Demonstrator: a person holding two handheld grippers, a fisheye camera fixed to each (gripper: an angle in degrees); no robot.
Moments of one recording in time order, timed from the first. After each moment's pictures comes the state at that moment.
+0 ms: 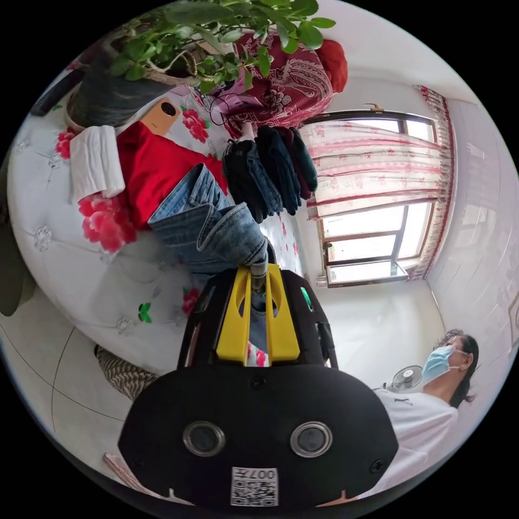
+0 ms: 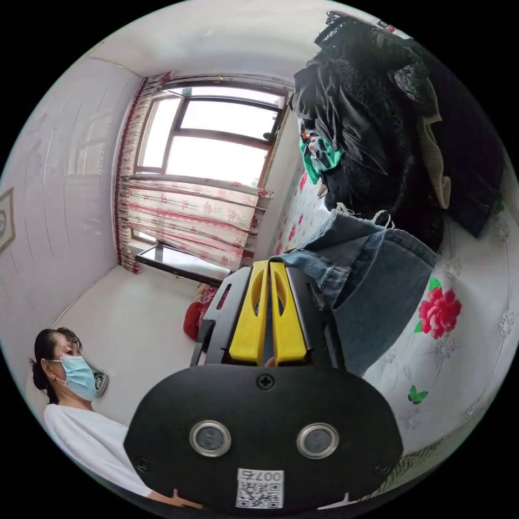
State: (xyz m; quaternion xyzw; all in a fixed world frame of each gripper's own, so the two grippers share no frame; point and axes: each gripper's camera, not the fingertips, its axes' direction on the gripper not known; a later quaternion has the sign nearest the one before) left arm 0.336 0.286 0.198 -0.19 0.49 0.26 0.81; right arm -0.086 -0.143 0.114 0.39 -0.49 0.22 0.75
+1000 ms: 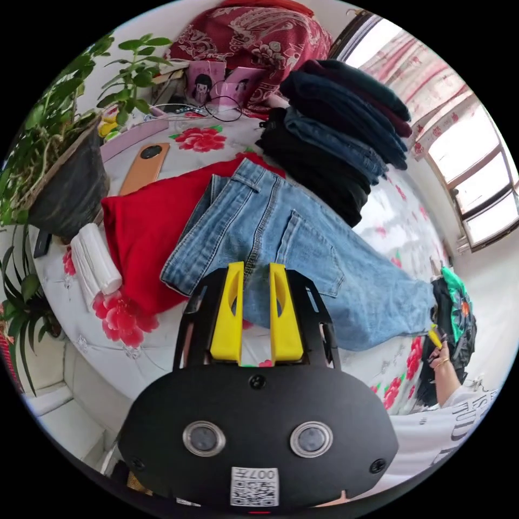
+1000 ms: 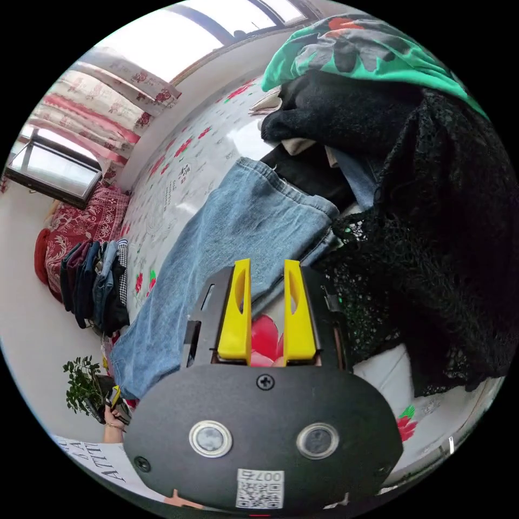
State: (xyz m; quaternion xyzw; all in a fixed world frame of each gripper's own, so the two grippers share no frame) left arm 0.595 0.414 0.227 -0.02 0.15 0.43 0.89; right arm -0.220 -0.477 0.233 0.16 -0.16 0.16 0.96
